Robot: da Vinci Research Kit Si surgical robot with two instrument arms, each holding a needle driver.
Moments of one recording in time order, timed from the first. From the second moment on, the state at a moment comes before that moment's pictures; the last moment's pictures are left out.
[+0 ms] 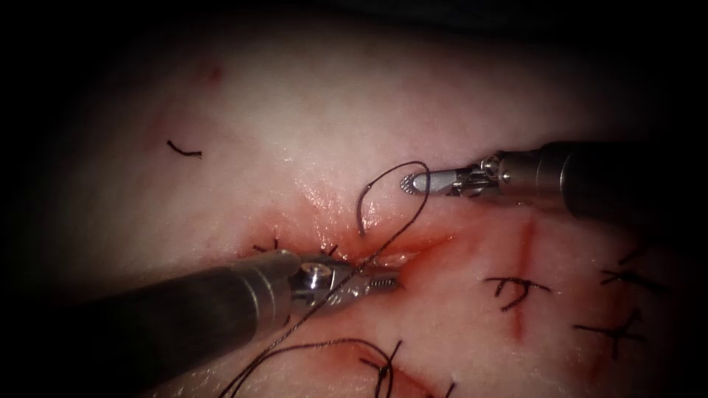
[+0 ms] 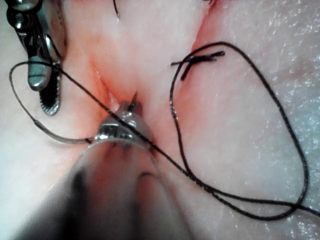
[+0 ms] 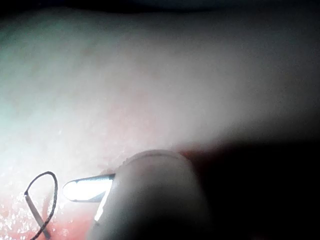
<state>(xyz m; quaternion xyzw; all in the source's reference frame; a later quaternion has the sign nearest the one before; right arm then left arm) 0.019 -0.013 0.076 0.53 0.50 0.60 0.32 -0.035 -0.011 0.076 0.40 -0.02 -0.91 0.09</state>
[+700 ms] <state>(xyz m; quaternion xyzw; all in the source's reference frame) 0.018 -0.015 0.075 0.55 0.50 0.59 0.32 -0.036 -0.010 0.062 0.69 0.21 -0.67 -0.18</state>
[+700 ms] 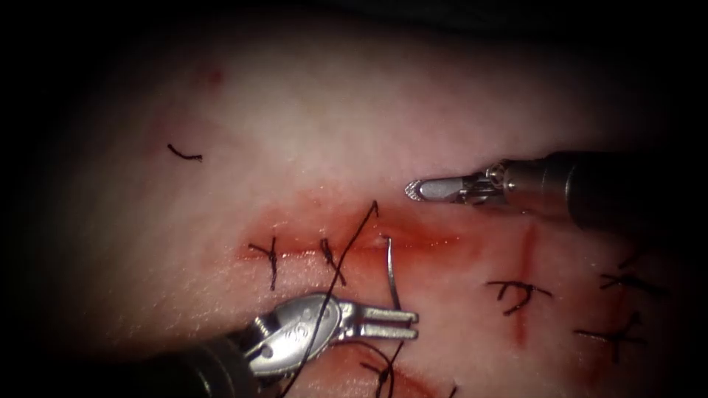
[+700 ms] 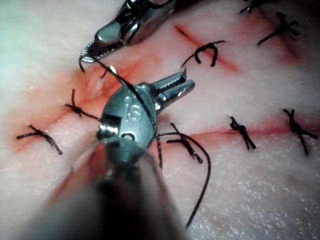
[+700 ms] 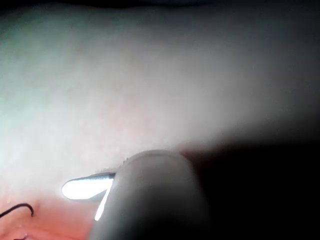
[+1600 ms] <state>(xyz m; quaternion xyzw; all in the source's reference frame) 0.018 -0.019 0.060 0.54 0.50 0.58 0.36 -0.035 -0.010 0.060 0.70 0.06 -0.71 -0.03</state>
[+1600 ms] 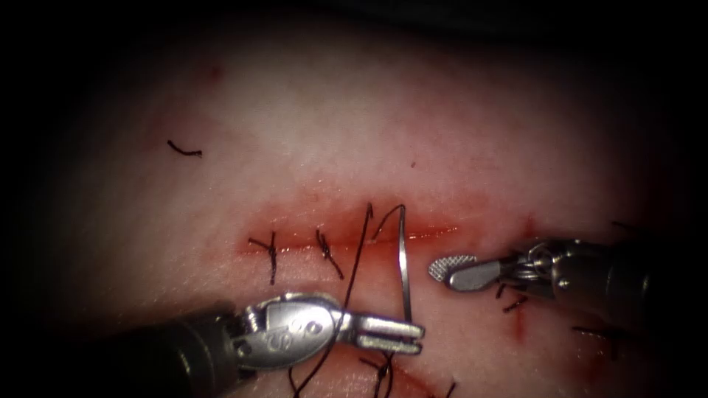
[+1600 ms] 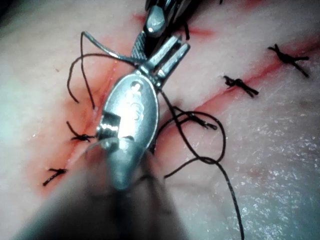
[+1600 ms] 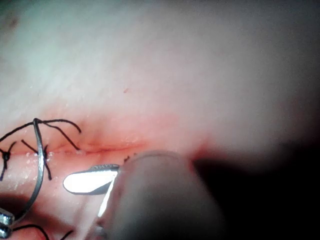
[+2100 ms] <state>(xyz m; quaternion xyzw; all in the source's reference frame) 0.021 -0.018 0.060 0.50 0.50 0.60 0.38 -0.036 -0.010 0.060 0.69 0.05 -0.72 -0.03</state>
